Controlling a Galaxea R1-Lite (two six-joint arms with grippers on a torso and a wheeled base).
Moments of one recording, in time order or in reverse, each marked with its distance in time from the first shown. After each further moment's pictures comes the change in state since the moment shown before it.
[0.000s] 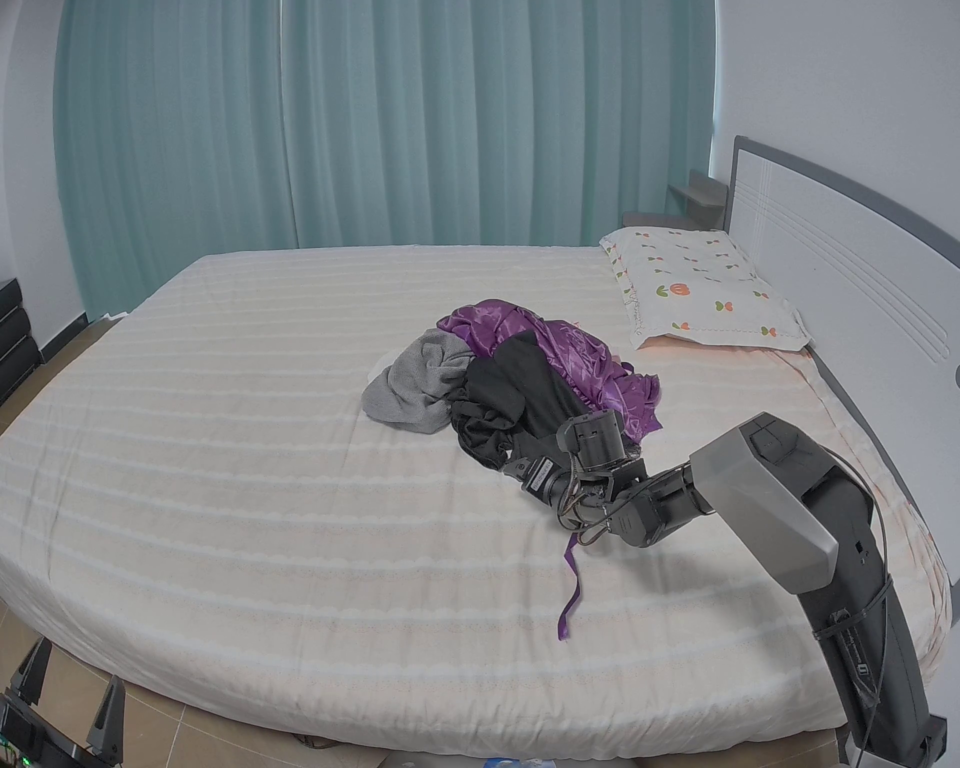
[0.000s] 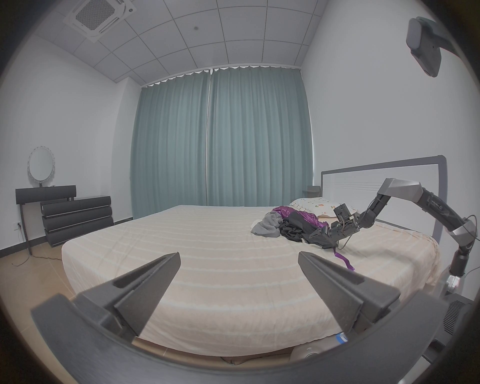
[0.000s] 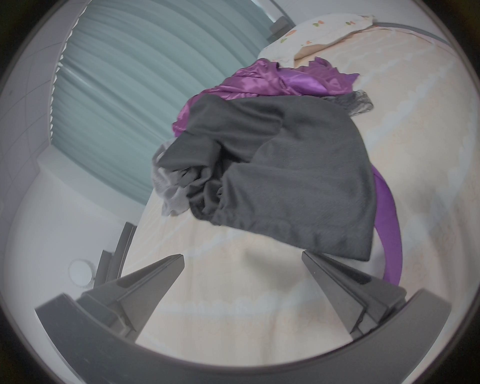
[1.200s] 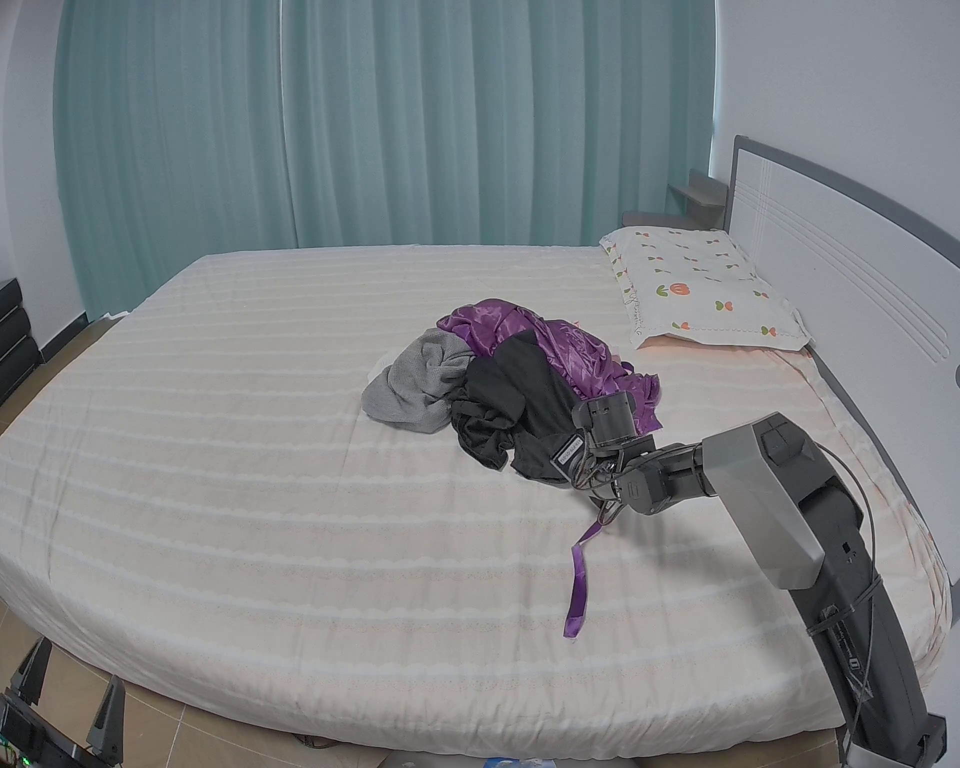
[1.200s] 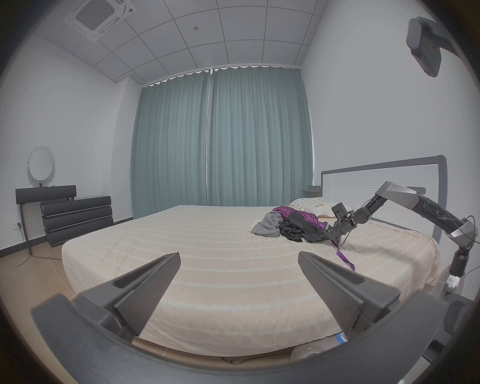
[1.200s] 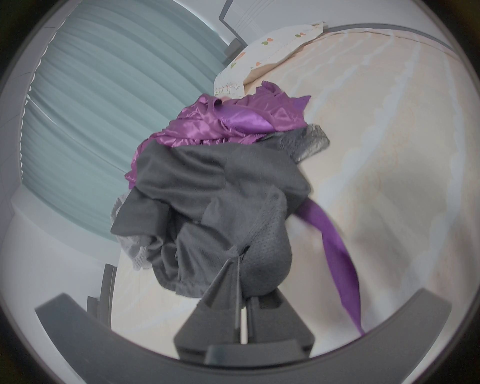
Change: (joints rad) left arm 0.000 0.000 0.000 0.000 0.000 0.000; right arm -0.066 0.092 -0.275 0.243 -0.149 0.131
